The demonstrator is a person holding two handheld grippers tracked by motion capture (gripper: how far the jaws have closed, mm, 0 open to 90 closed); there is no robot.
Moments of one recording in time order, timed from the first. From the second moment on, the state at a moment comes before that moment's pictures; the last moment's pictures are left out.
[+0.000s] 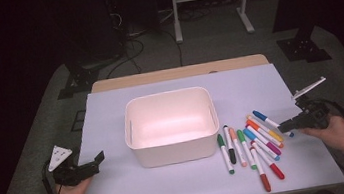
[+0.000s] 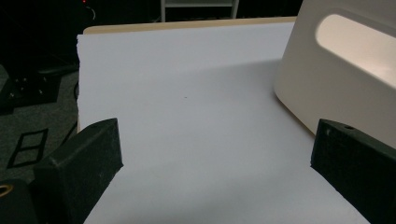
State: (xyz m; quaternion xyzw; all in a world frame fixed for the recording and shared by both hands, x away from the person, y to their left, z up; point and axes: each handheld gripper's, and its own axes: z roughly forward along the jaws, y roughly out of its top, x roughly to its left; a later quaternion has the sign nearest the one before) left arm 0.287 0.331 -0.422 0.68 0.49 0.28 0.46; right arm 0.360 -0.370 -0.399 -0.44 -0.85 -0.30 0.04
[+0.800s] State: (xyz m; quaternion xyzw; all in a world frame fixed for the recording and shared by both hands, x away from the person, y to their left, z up) left arm 0.286 0.333 -0.421 0.68 0.49 0.28 0.46; right arm 0.344 -0.304 -0.276 -0.31 -0.89 -0.33 0.07
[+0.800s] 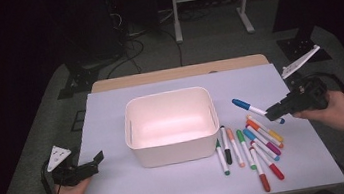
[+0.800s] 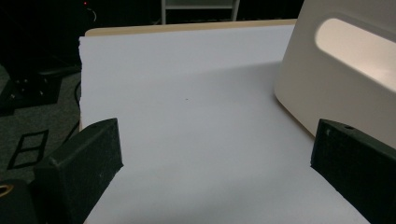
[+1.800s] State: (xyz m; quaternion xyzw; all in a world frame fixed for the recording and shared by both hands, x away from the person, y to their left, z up) left arm 0.285 0.335 -0.420 0.68 0.49 0.28 0.47; right arm 0.365 -0.155 -0.227 -0.16 -0.94 -0.28 0.09
